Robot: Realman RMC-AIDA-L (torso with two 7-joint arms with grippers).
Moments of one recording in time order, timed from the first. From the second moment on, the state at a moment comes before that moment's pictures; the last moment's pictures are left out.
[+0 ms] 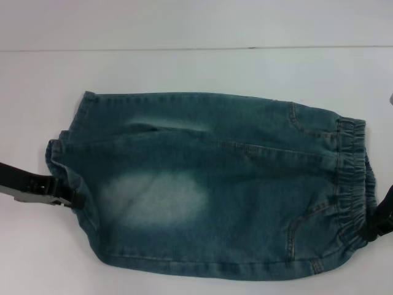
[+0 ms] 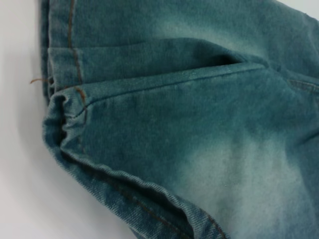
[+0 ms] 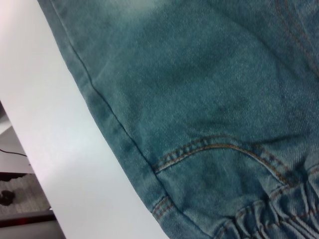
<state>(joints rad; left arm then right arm) -0.66 -2.01 0.59 0.85 2.65 1.71 -2.40 0.76 1.97 -0.88 -0.83 -2.73 -1.86 2.06</state>
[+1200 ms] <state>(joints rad) -0.76 -1.95 0.50 0.79 2.59 1.36 -2.56 0.51 1.98 -0.48 -0.63 -2.19 -1.60 1.85</state>
